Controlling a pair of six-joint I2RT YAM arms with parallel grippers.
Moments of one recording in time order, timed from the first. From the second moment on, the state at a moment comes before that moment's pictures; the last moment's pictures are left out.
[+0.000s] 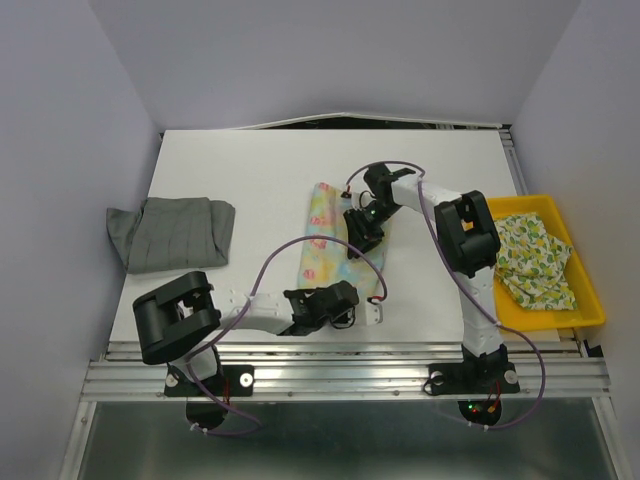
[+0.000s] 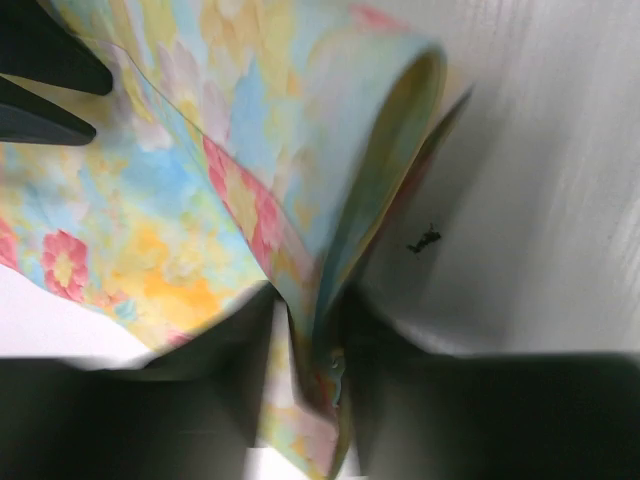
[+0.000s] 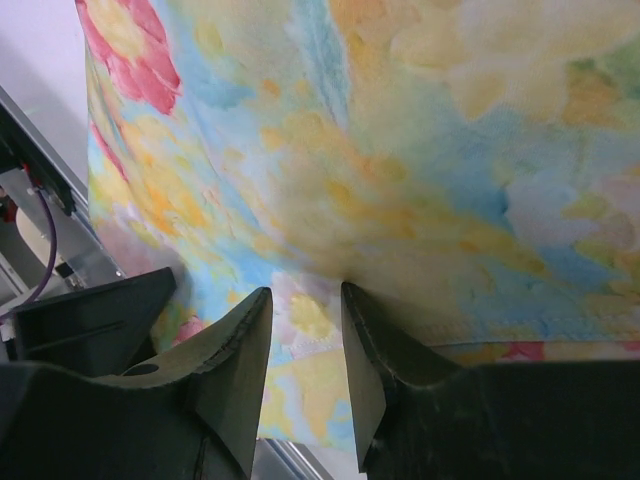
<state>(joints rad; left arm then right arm) -1.21 1.55 0.68 -0.01 -0.32 0.55 0.42 2.25 1.69 -0.93 -0.66 -0.06</state>
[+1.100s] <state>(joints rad) -1.19 1.53 0.83 -0.25 -0.15 0.54 0.45 2.26 1.81 -1.02 -0.56 -0.09</state>
